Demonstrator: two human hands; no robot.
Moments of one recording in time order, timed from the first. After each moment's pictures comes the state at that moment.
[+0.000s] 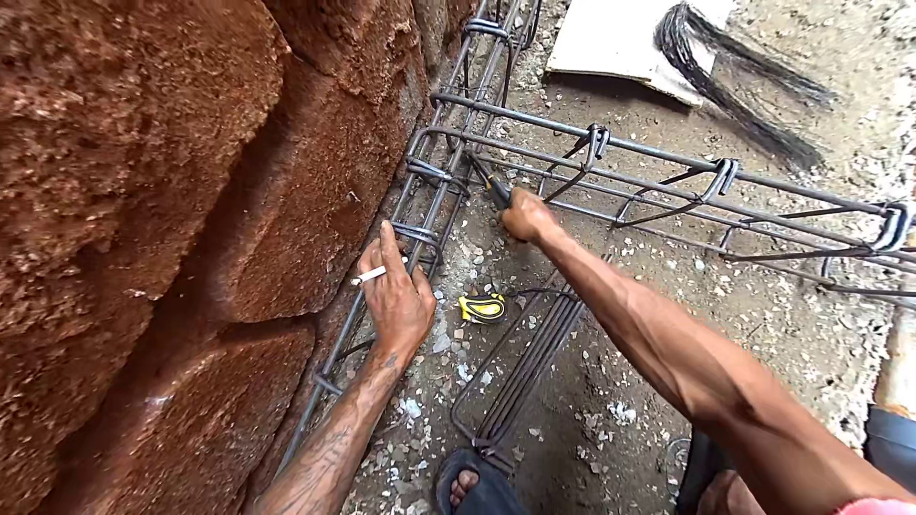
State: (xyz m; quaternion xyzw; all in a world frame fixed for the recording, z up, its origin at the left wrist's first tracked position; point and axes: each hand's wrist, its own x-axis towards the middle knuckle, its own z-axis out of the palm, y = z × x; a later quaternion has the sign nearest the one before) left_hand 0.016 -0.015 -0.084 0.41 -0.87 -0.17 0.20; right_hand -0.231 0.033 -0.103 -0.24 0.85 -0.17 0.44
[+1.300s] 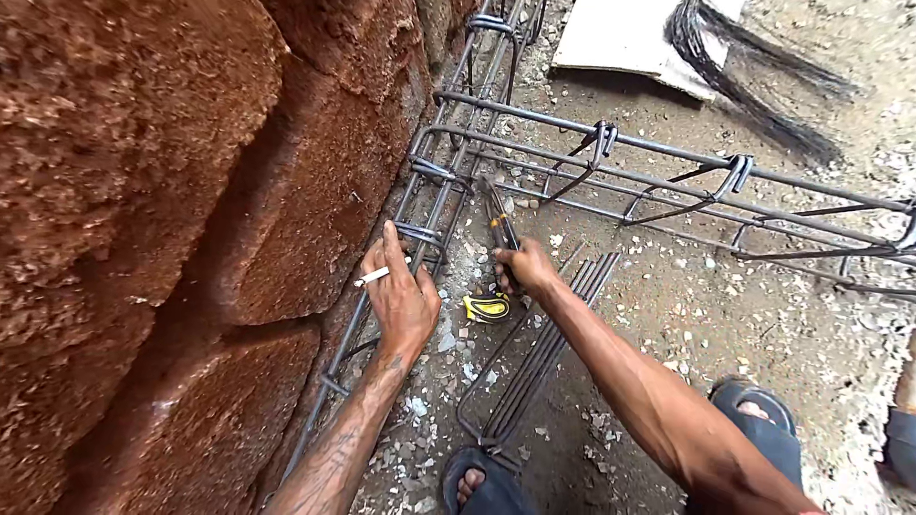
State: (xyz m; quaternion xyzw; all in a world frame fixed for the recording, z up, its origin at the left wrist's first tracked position) left_hand 0.018 -0.015 -0.085 0.42 -0.87 -0.16 0.20; right_hand -0.165 0.077 -0.120 -0.02 0.71 -0.44 0.54
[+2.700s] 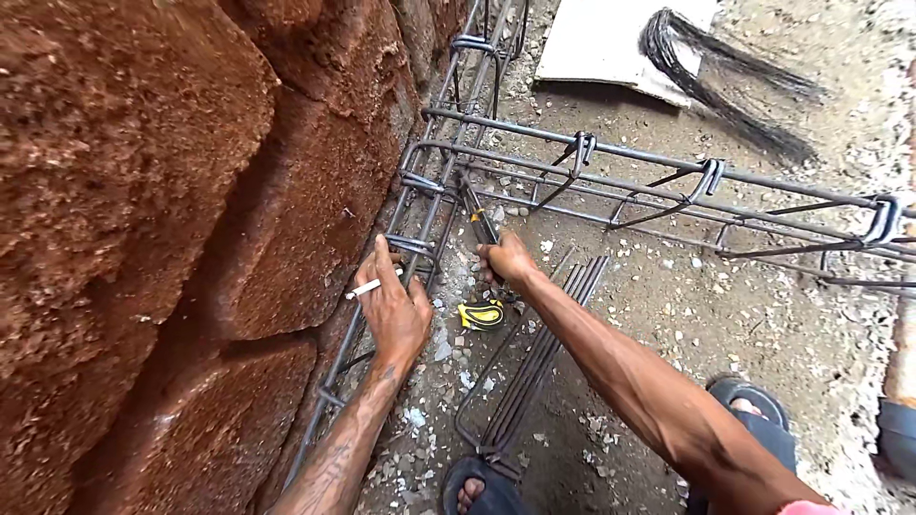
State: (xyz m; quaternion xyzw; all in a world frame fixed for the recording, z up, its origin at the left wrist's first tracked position) left_hand 0.016 -0.015 -0.082 0.42 -0.87 -0.17 0.20; right_hand -0.176 0.051 -0.126 -0.06 0.77 -0.38 0.51
